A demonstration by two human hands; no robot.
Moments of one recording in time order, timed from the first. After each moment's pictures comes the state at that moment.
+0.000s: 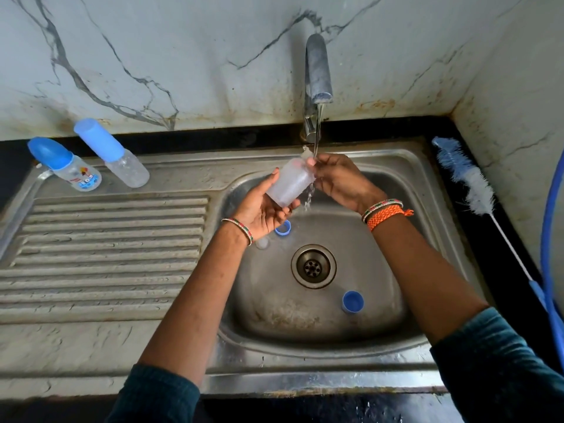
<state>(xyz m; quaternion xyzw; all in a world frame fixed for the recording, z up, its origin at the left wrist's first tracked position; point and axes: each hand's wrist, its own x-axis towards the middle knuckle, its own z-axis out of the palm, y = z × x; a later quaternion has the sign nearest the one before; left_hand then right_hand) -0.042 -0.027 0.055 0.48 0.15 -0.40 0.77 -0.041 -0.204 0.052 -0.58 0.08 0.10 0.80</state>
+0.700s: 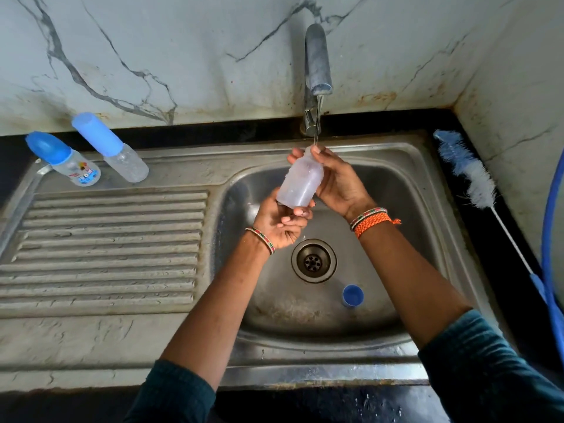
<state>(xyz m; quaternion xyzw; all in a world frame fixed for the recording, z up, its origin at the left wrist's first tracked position) -0.058 -0.045 0.027 0.29 0.13 -0.53 0.79 -0.053 -0.190 0.043 -0.37 0.07 0.09 0.92</state>
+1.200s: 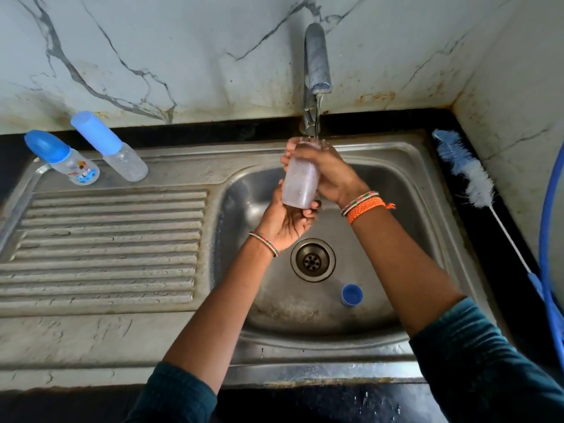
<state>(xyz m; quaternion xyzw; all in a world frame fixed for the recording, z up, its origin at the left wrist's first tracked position) -0.068 -0.060 0.021 0.36 0.13 -0.39 0.84 -0.040 -0.173 0.067 -0.53 0.12 0.07 0.84</state>
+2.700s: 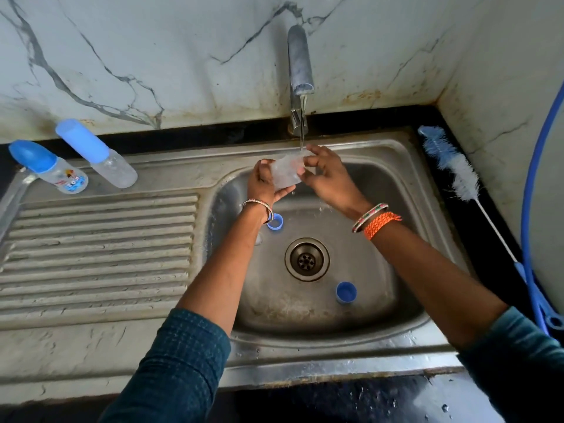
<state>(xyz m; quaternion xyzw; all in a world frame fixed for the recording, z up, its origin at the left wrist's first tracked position) -0.013 -0.076 0.014 0.59 0.14 -0.14 0.78 -0.063 -0.202 0.048 -0.87 0.07 -0.01 0.49</state>
